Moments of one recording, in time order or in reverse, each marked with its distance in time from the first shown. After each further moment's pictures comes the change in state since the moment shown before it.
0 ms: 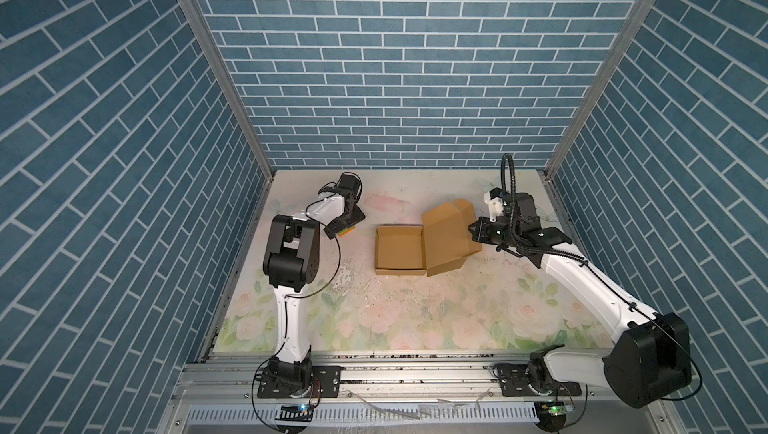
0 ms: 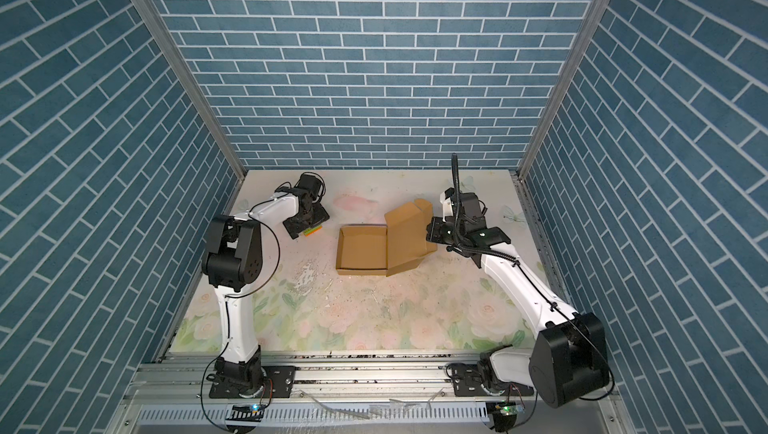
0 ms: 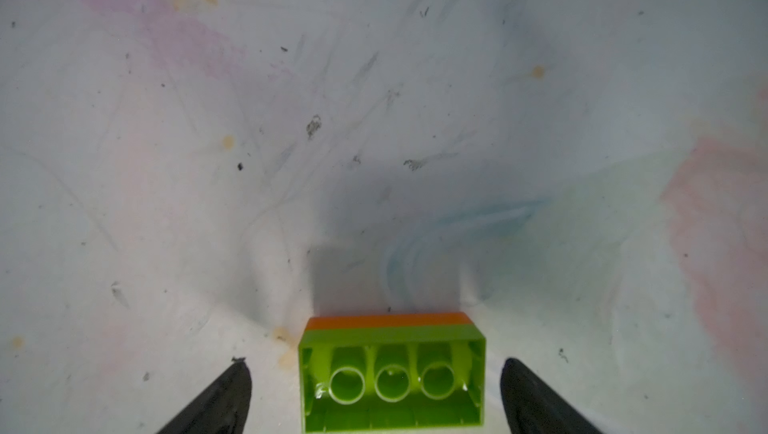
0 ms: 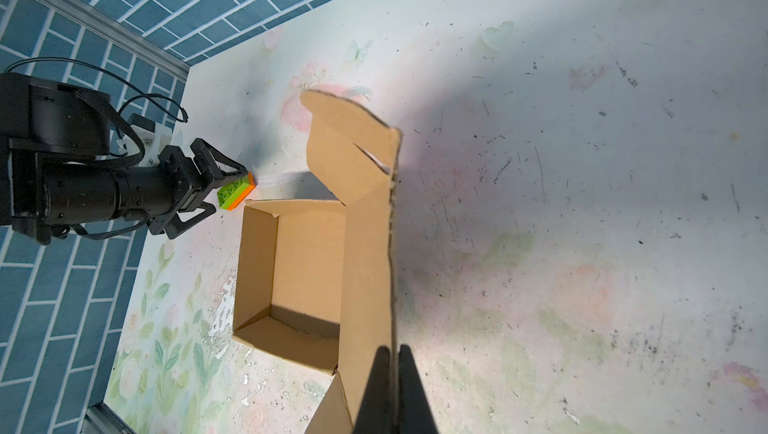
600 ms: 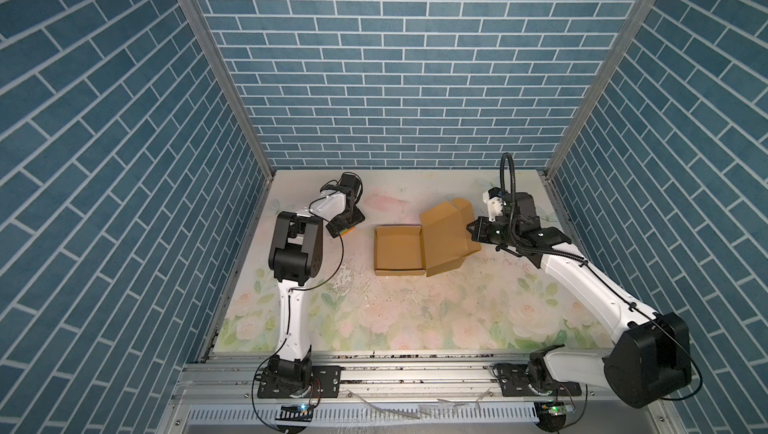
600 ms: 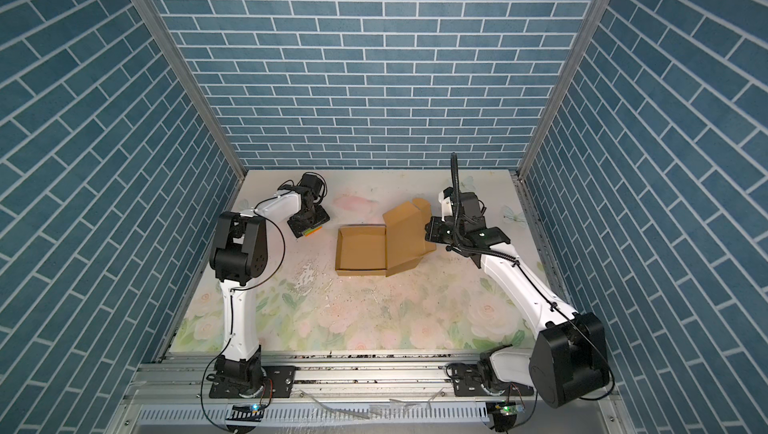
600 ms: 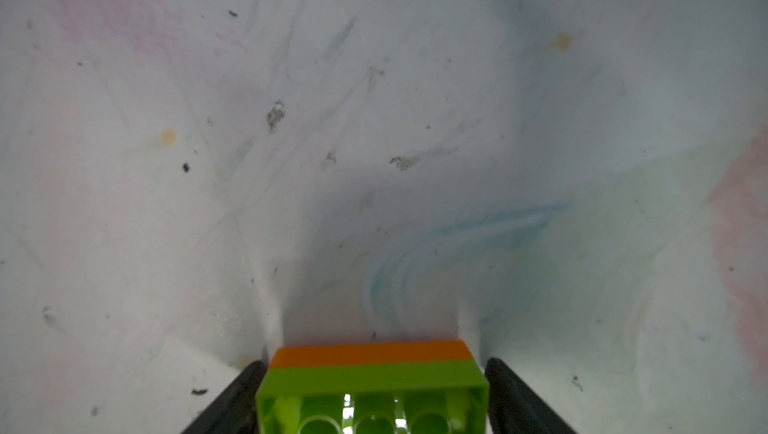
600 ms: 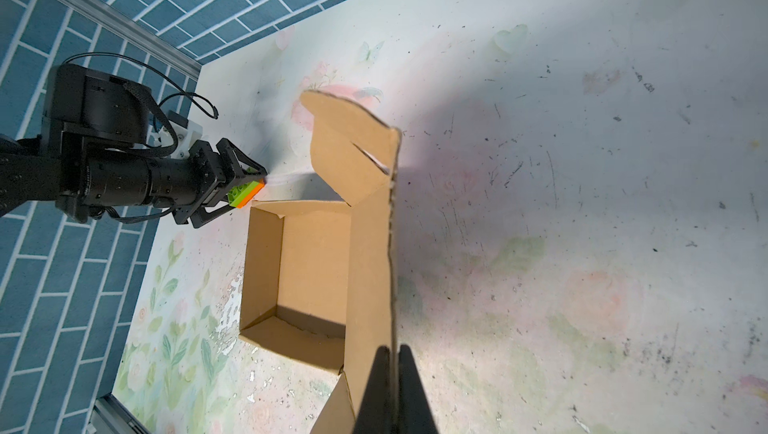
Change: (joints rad) left arm 0.010 0.077 0.074 -0.049 0.048 0.010; right arm 0.005 0.000 0.000 0.014 -0.018 -0.004
